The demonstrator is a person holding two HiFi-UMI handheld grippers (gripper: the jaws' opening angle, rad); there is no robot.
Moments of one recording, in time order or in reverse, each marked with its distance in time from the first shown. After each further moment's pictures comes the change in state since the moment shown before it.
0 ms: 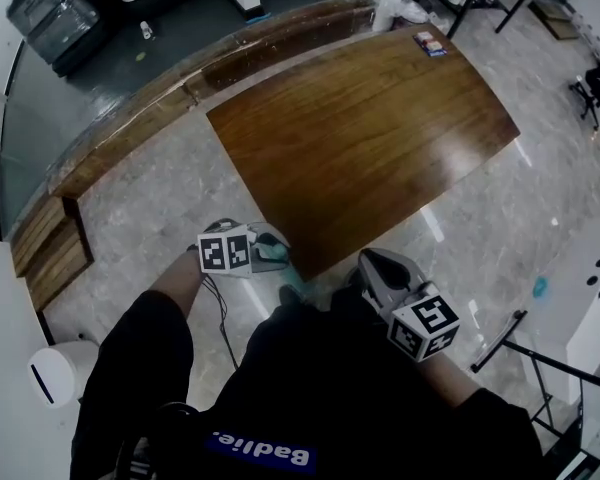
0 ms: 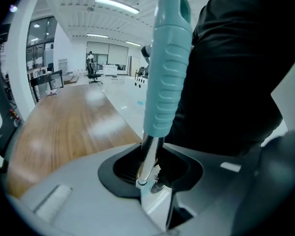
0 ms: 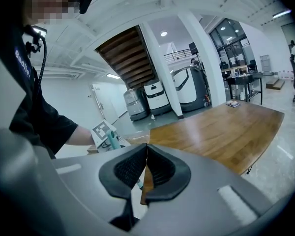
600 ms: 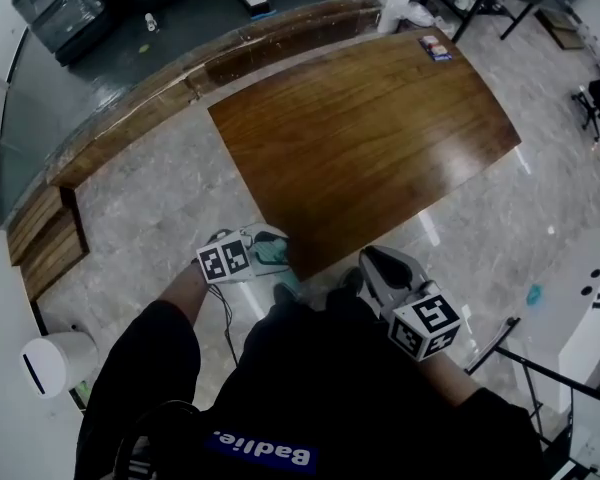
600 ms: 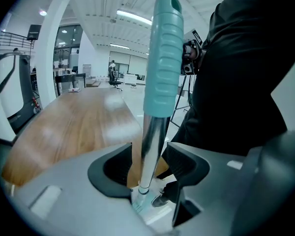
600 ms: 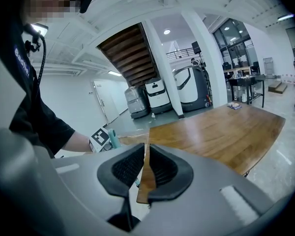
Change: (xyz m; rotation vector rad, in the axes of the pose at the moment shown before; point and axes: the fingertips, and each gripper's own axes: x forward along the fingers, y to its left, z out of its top) left arm 0.016 0.016 -0.009 -0.149 -0.135 0.189; right arm -0.001 -0.011 0.002 -0.029 0.028 0.007
